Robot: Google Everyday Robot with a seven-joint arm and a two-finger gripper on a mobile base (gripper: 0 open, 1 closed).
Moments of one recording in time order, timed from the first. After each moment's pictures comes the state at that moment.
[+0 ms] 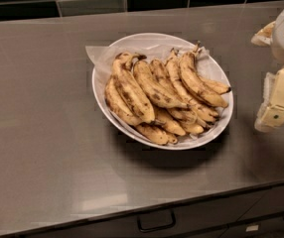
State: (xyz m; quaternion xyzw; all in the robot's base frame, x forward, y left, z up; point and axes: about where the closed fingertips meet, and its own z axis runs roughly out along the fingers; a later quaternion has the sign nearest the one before) arm 0.438 -0.217 0.976 -0.60 0.78 -0.03 0.16
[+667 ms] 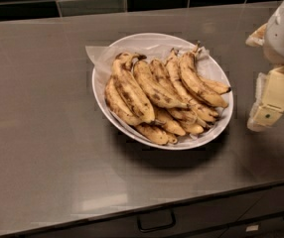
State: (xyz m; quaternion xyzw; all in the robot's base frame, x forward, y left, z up) arm 0.443 -0.209 0.972 -0.60 0.78 -0.03 0.16
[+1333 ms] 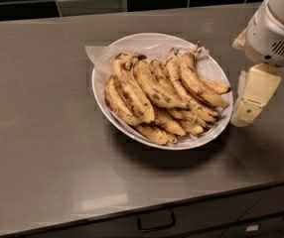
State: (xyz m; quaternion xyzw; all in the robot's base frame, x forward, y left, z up) arm 0.458 -0.191 0.960 -0.60 0.79 -0.01 0.15
